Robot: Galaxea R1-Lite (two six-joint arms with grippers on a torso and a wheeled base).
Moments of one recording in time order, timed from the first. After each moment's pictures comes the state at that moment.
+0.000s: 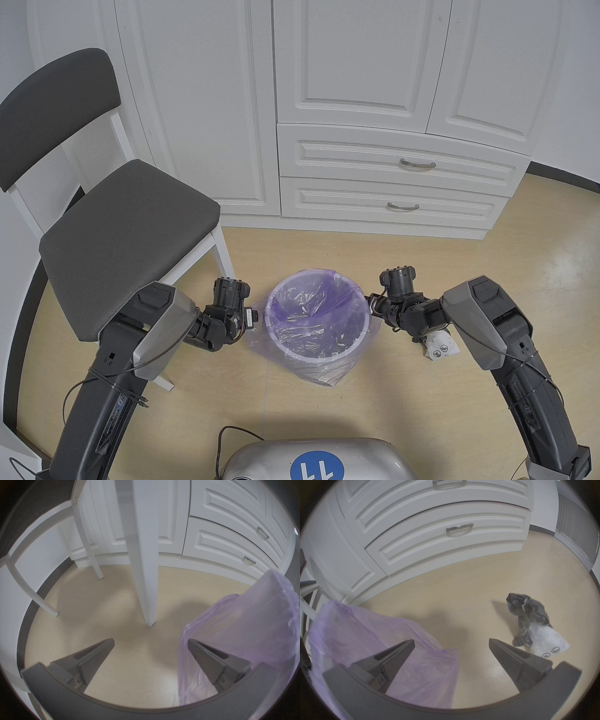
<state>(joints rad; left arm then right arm) -0.32 2.86 -1.81 -0.41 0.32 -0.25 0.31 2.88 -1.95 -0.33 -0.23 0.49</state>
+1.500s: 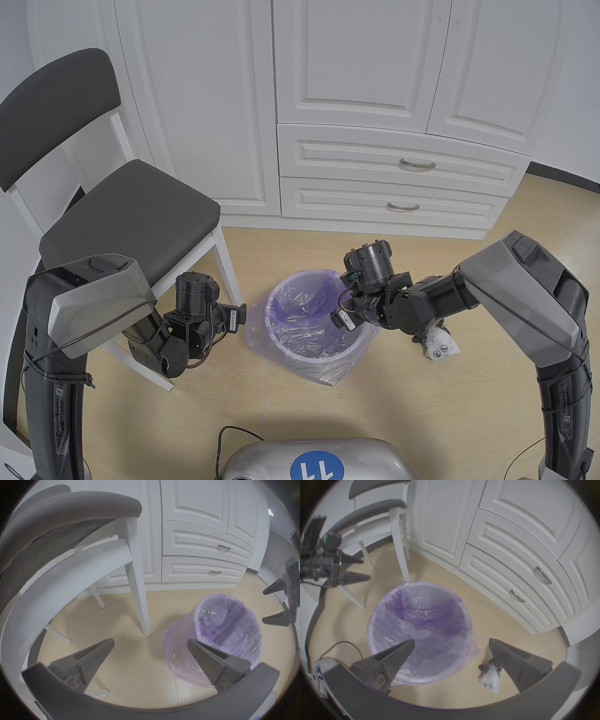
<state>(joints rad) -0.35 2.39 -0.98 -0.97 0.26 -0.03 0.57 2.40 -1.50 -0.26 -0.35 -0.27</state>
